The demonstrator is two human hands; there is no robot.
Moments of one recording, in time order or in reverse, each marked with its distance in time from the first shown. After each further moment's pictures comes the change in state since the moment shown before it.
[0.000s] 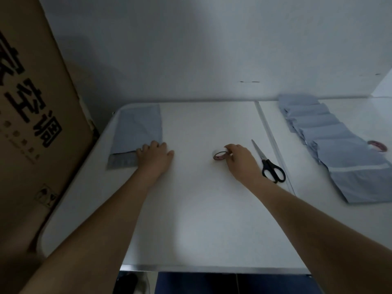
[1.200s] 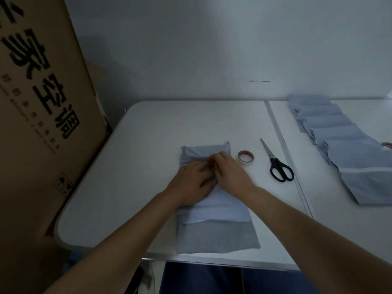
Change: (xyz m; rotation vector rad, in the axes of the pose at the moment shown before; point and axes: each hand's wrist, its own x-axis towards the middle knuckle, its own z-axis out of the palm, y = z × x) left_hand -0.076 0.038 0.032 -0.333 0.192 0.742; right_hand -0.035 -0.035 0.024 0.122 -0.057 -0.378
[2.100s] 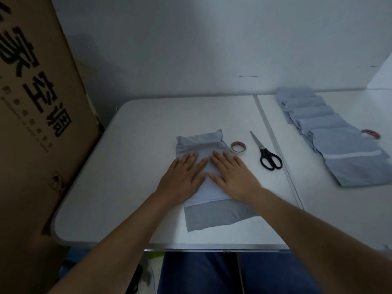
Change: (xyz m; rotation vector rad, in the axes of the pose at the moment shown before) left_hand -0.018 0.002 0.009 0.153 -0.194 -0.213; right_hand -0.047 0.013 -0.008 -0.371 -0.229 0.084
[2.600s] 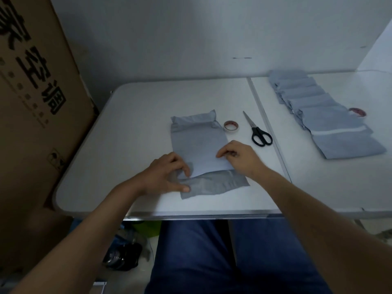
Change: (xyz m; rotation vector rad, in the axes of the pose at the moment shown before) left_hand -0.073 -0.009 -0.035 -0.388 -0.141 0.141; right_hand -0.040 0.004 -0.028 0.706 0.129 0.210
